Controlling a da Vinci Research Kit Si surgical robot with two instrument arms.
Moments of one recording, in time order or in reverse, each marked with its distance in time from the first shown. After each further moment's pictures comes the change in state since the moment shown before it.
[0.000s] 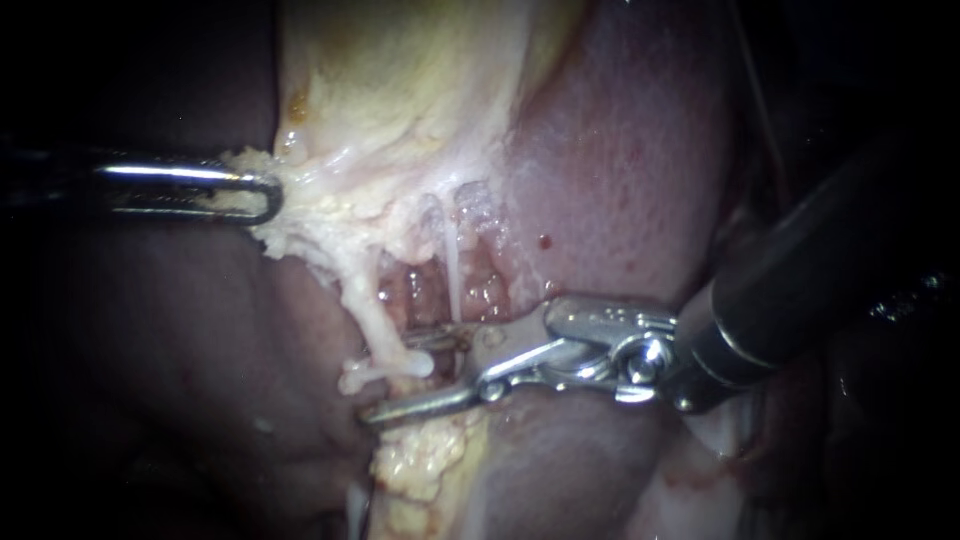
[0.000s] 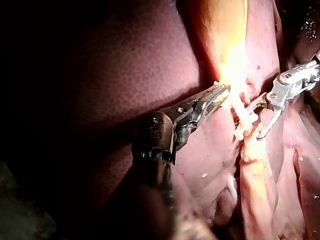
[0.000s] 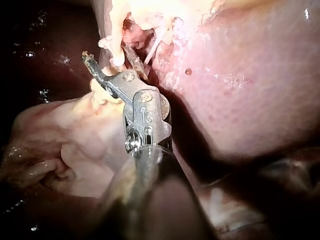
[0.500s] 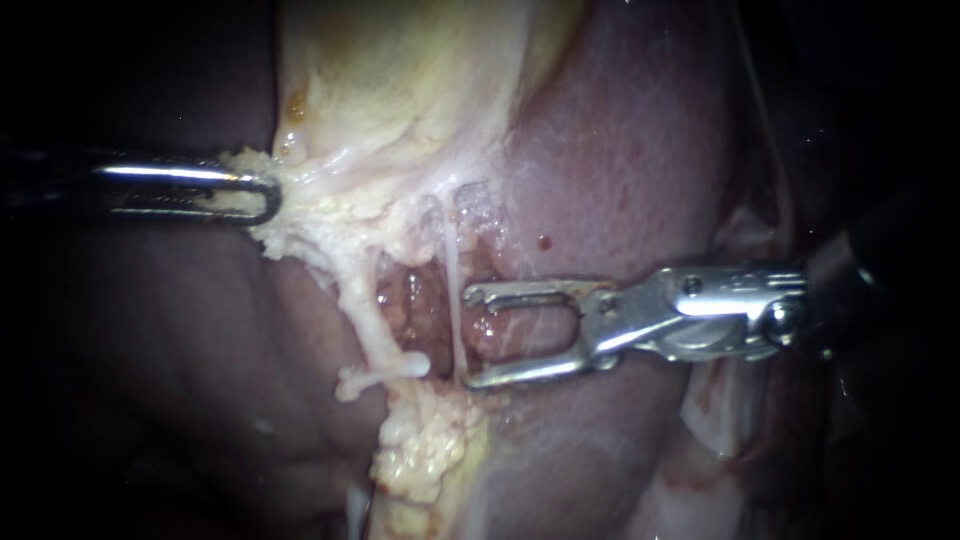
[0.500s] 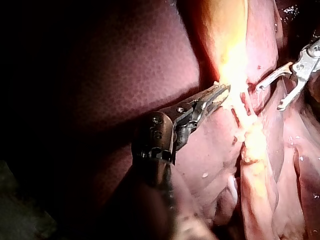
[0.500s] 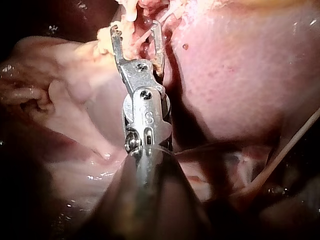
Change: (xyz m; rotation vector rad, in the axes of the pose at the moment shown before) right arm 0.003 -0.001 -0.012 -0.034 0.011 -0.250; left arm 0.000 0.000 0.000 0.000 0.000 0.000
